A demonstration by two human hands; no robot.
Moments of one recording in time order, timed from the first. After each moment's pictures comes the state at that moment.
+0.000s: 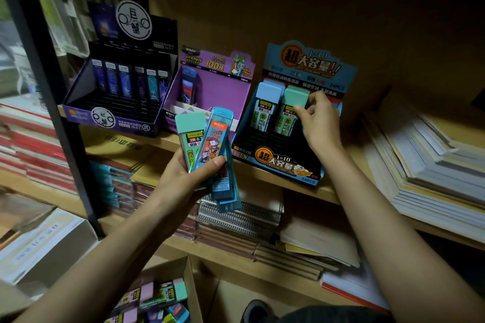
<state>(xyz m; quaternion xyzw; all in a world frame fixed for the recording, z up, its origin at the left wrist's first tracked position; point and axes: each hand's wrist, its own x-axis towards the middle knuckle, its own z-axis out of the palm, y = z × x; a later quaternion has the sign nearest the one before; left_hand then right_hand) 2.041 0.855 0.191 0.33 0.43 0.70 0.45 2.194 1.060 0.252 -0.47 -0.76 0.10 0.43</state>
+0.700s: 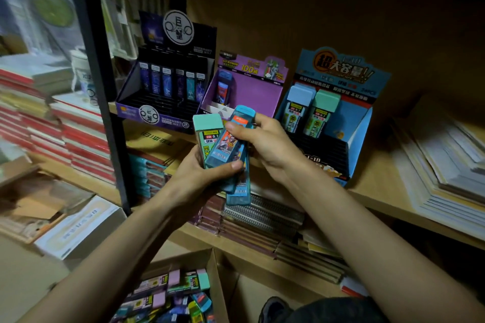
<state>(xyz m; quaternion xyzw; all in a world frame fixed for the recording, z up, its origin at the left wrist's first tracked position) 2.018 0.826 0.198 0.34 0.39 0.71 0.48 2.105 0.924 0.253 -0.29 -0.64 0.64 0.30</state>
